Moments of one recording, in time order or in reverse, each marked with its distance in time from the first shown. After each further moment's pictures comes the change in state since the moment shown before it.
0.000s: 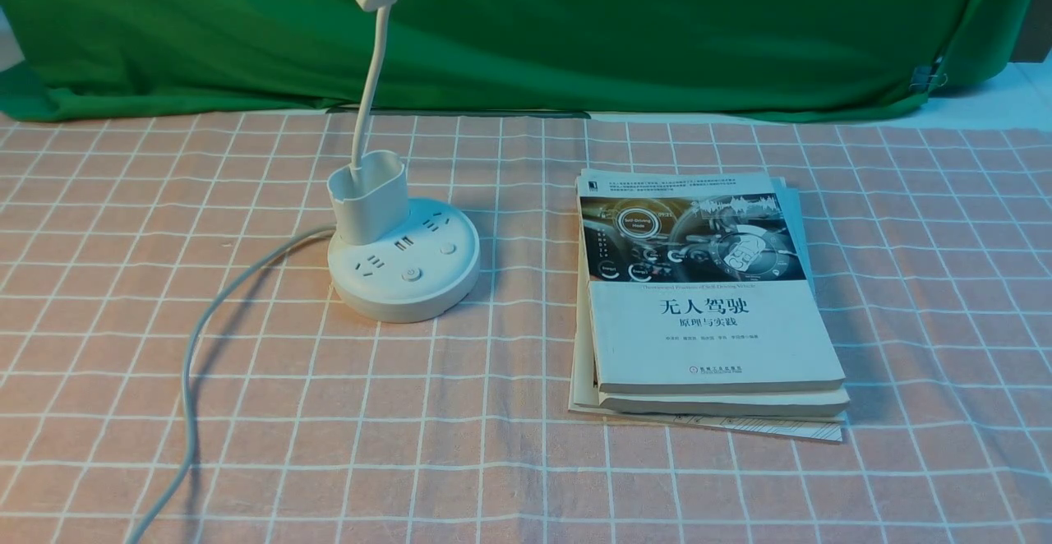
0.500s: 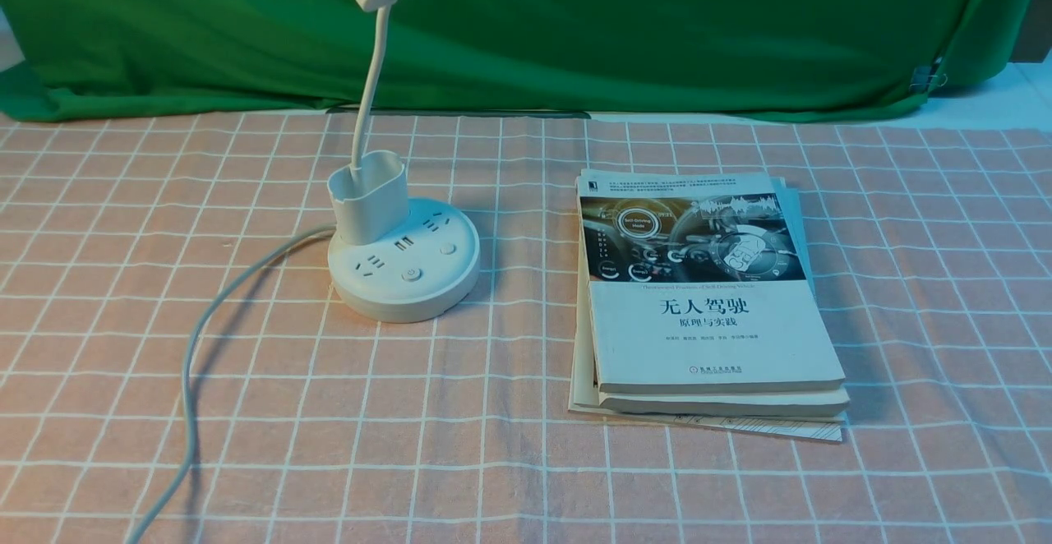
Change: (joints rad) right arm 0.000 0.000 0.000 0.000 0.000 0.000; left arm 0.000 0.455 -0.449 -0.060 1.057 -0.008
